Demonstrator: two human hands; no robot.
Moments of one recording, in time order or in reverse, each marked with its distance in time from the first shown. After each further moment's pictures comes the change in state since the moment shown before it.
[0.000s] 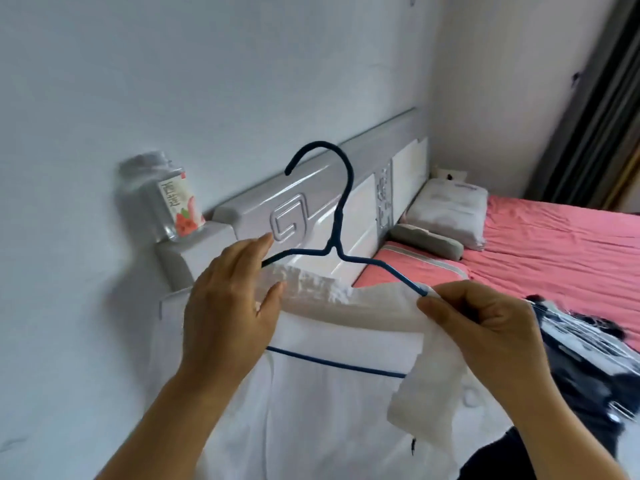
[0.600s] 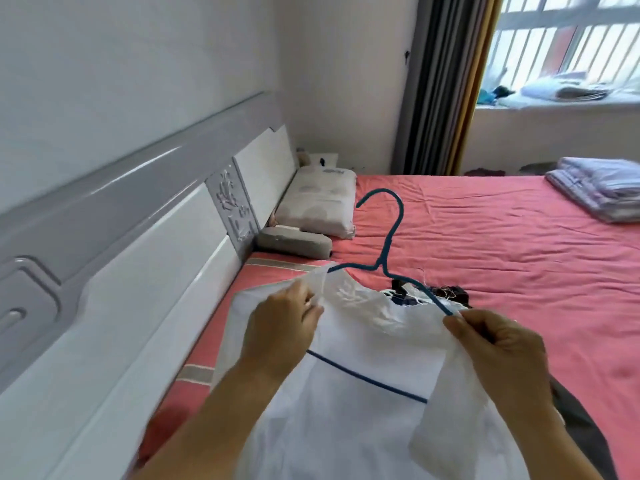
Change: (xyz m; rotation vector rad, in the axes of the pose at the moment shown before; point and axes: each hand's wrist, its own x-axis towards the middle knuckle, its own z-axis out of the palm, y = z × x) left_hand 0.091 0.246 0.322 -0.369 -0.541 0.079; right_hand 0.095 0.209 -0.269 -0.289 0.503 0.254
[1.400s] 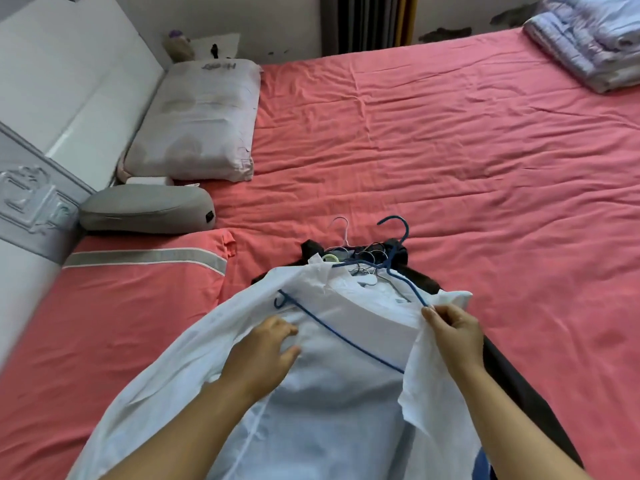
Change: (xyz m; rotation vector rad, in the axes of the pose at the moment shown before) left_hand 0.178 0.023 0.428 0.105 -0.745 -0.093; right_hand 0.254 0.455 -0.033 -0.077 0.065 0.613
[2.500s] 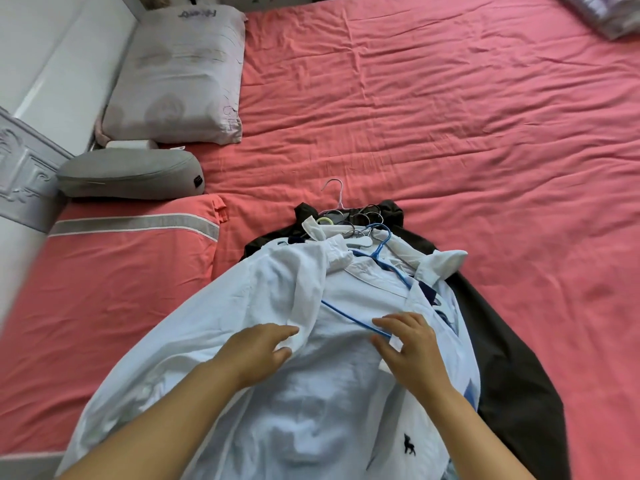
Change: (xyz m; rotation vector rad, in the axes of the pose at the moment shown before) left_hand -0.013 -0.027 0.034 0.169 -0.424 0.044; right_hand -0.086 0.022 0.020 -0.430 -0.268 -0.426
